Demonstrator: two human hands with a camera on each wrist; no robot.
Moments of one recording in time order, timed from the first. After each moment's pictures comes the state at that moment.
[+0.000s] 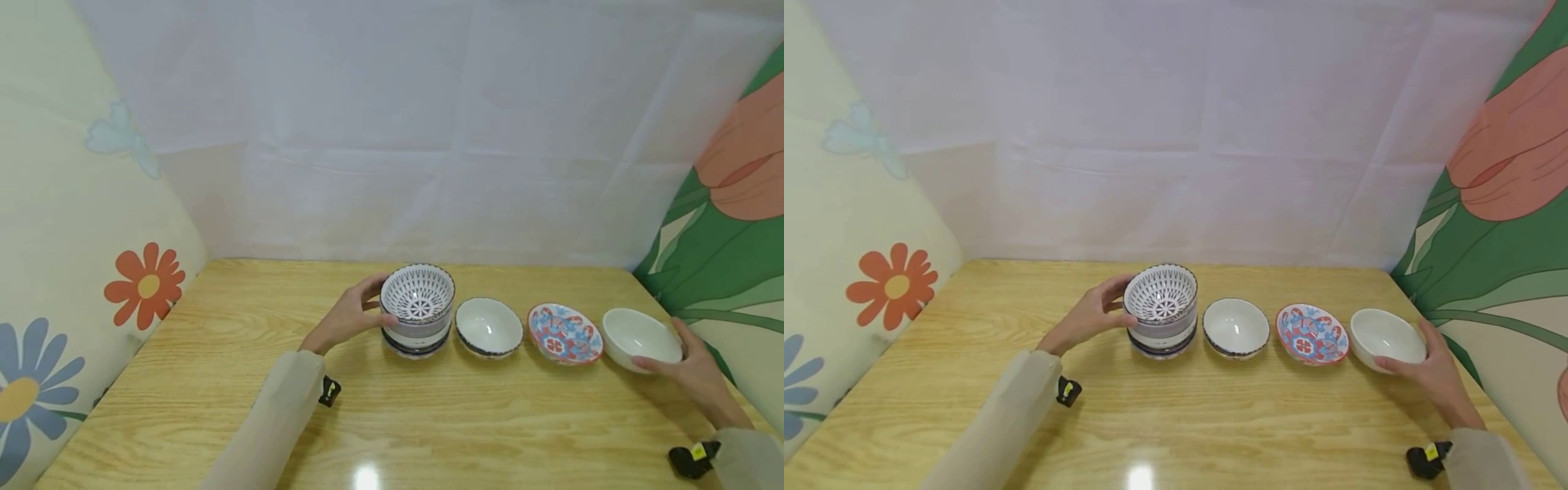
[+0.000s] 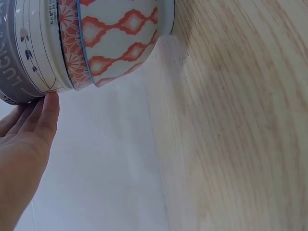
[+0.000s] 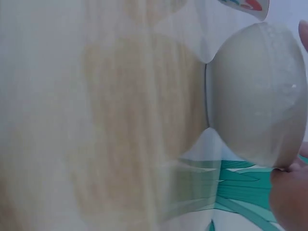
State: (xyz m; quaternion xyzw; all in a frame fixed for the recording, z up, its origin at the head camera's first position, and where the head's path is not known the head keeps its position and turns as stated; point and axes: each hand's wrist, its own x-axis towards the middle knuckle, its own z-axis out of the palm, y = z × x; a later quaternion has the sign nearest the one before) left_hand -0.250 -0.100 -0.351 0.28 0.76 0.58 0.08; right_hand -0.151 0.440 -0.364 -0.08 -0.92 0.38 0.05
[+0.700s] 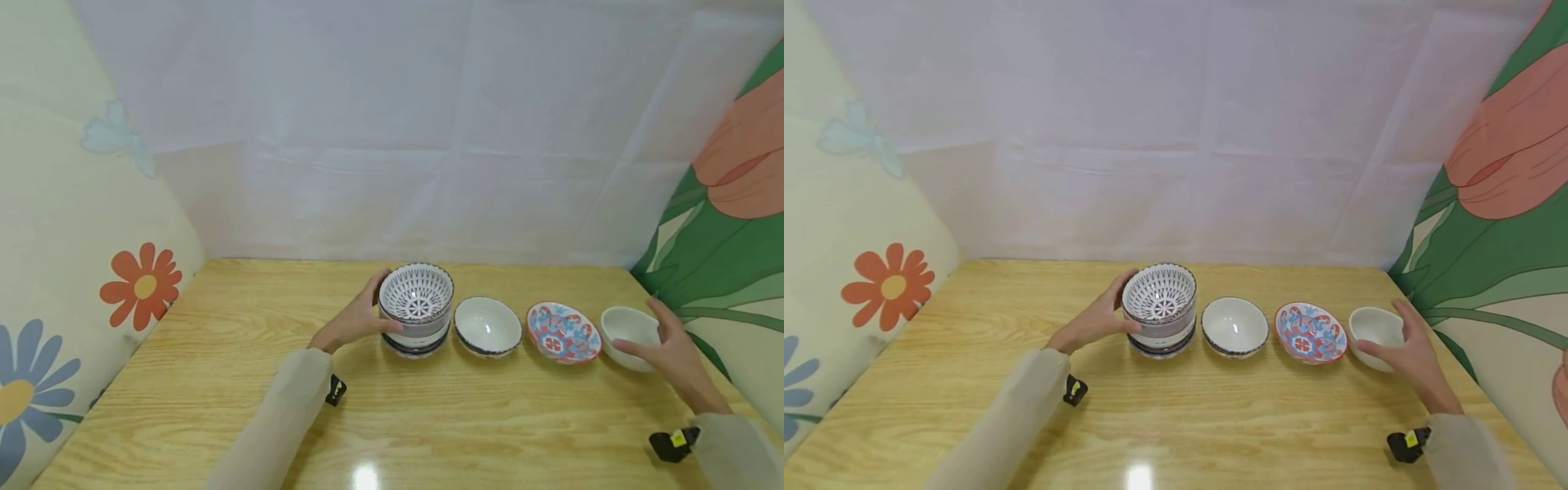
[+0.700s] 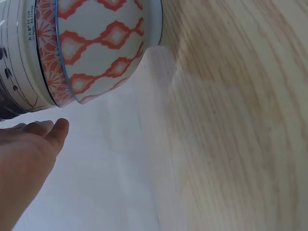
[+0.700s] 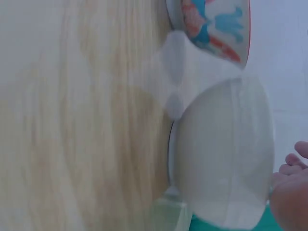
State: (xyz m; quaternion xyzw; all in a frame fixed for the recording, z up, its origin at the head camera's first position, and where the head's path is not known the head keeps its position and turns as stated) left_hand -0.253 -0.091 -0.356 0.26 0.77 0.57 0.12; right_hand -0.161 0.406 -0.350 -0.02 -0.90 0.42 0.08
